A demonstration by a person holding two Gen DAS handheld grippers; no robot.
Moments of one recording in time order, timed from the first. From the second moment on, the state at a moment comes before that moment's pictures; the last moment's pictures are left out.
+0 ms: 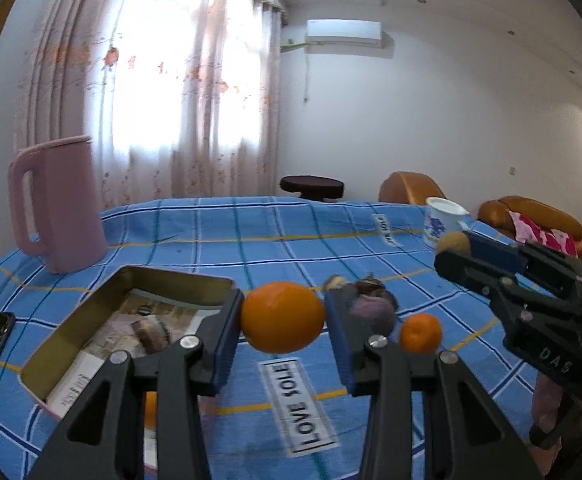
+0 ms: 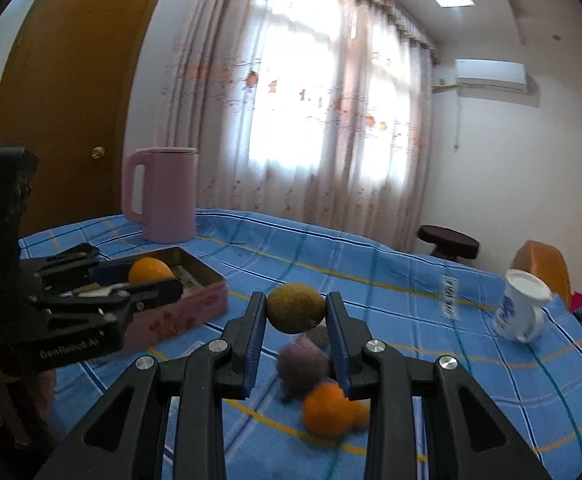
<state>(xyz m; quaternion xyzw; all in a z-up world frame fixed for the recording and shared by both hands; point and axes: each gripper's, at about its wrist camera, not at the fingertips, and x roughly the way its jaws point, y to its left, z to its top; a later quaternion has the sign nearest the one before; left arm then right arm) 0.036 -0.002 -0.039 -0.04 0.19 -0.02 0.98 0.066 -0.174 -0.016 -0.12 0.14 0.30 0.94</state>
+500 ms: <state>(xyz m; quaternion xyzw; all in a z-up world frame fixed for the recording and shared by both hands) 0.039 0.077 -0.046 -0.08 0.22 0.05 0.97 0.076 -0.067 -0.013 -0.16 0.16 0.38 0.90</state>
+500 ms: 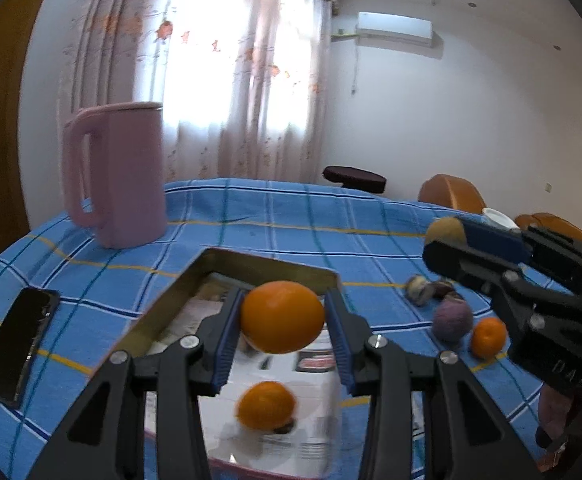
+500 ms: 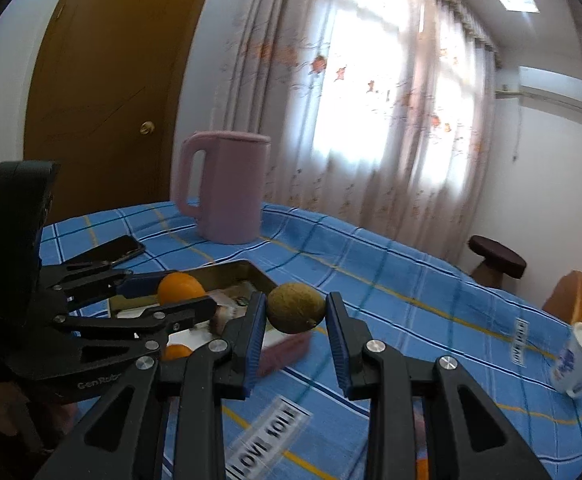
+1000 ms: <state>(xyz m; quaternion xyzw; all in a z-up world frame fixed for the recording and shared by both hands) 0.048 0.131 -0.062 -0.11 0.26 0.08 0.96 0.090 -0.005 -0.056 -0.18 0.25 0.41 0.86</state>
